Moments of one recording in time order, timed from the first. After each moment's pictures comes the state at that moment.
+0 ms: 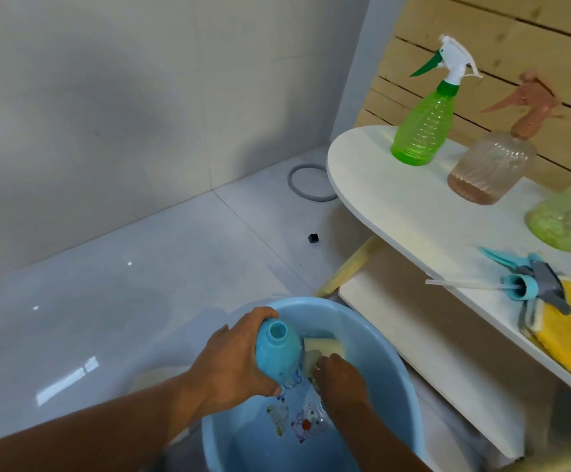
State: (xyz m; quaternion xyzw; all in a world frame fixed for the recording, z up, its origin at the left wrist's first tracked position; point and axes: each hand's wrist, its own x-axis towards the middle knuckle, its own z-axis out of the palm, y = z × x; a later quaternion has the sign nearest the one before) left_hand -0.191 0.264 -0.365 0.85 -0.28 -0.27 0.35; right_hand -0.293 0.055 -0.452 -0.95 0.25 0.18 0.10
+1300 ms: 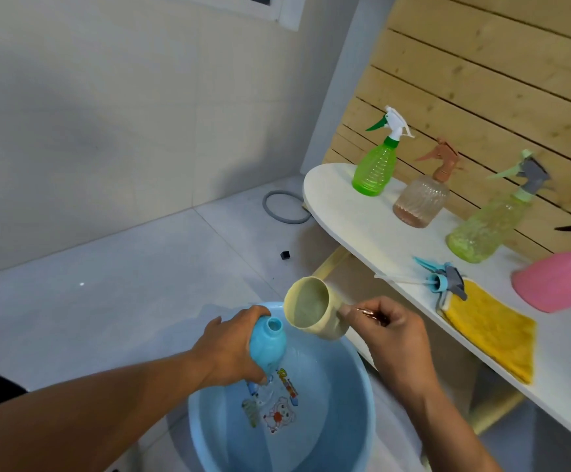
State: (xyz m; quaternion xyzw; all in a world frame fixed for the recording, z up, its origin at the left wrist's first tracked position) left_hand -0.212 0.267 -0.320 0.86 -0.34 -0.24 0.28; right_hand -0.361 0.078 -0.206 -0.80 0.30 -0.21 0.48
